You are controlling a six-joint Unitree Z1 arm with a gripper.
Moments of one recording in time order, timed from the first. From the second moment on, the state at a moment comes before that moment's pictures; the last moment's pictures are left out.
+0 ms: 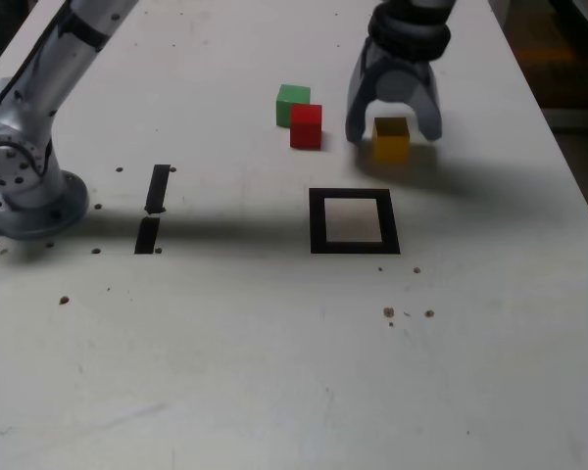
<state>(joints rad) 0.21 2.29 -1.96 1.45 0.09 0.32</state>
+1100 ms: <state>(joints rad) 0.29 2.04 -1.44 1.22 0.12 0.27</state>
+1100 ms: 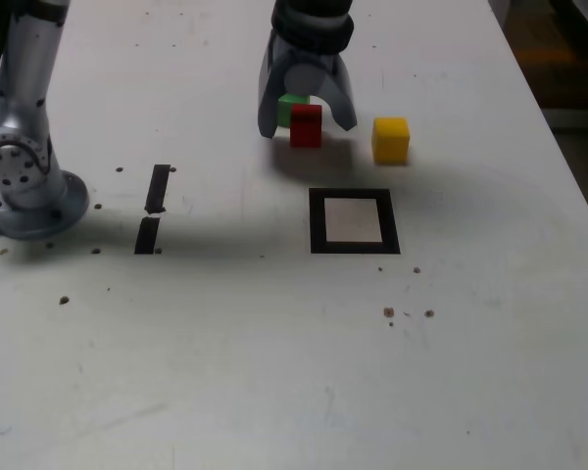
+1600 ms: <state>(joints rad) 0.32 2.09 -1.46 1.19 0.12 0.30</state>
